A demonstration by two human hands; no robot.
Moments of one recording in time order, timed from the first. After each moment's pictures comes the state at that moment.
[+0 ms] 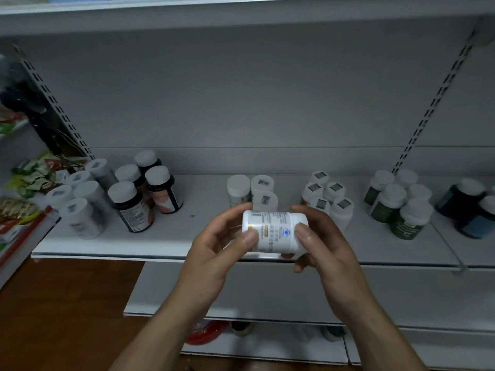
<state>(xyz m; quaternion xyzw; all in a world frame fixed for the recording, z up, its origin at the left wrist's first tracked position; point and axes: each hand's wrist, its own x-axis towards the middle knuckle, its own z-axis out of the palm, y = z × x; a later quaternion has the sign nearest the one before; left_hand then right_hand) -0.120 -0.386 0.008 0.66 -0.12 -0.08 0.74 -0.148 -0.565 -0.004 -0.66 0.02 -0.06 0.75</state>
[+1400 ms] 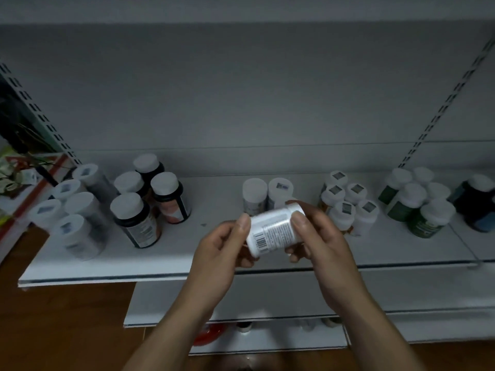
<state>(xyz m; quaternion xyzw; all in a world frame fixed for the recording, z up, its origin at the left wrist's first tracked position) -0.065 -0.342 0.001 0.71 -0.05 -0.12 0.69 -0.099 -0.504 0.000 -0.66 0.09 -0.09 0.74</state>
